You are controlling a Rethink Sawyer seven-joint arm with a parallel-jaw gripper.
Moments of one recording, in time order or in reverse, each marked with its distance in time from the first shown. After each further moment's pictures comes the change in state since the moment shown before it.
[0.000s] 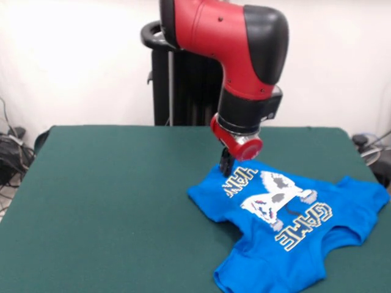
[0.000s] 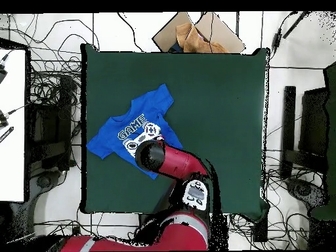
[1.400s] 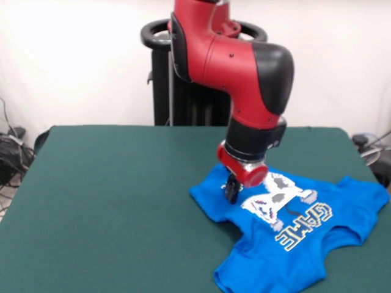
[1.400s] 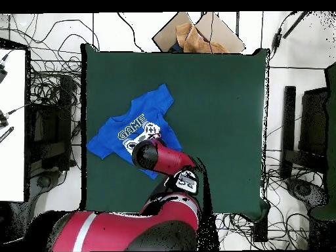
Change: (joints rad) arm 0.022 0.130 0.024 -0.048 0.007 -0.165 0.000
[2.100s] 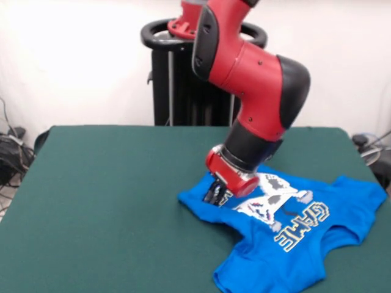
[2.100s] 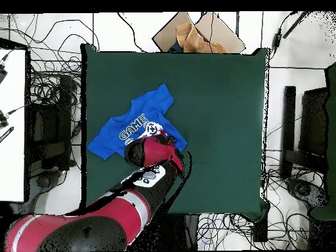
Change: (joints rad) arm 0.248 0.191 -0.297 -0.167 0.055 0.000 0.000
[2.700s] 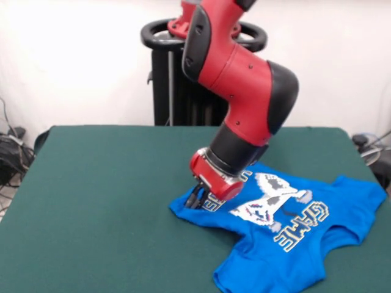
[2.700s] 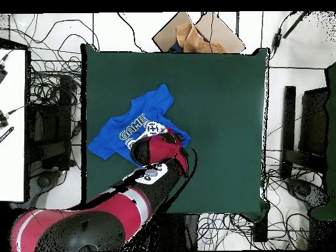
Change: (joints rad) arm -0.007 0.047 -0.055 -0.033 0.001 -0.027 0.000
